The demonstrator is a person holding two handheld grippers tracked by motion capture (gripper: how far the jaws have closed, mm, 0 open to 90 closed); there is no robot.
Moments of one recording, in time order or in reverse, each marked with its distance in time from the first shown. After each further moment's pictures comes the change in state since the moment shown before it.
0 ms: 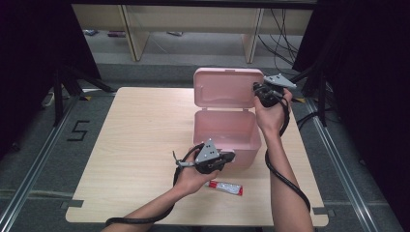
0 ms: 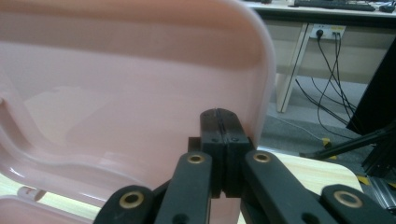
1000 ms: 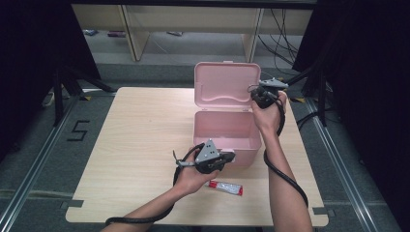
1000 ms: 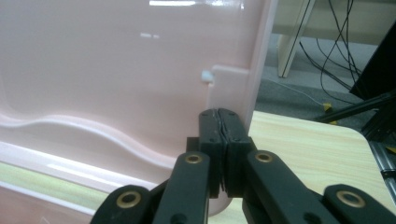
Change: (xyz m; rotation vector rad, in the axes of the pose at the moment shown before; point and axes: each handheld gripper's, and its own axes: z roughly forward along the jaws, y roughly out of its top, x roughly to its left) left arm 0.000 0.001 0.000 0.004 -0.003 0.004; right arm -0.007 -0.020 0.031 0.164 -0.011 0.022
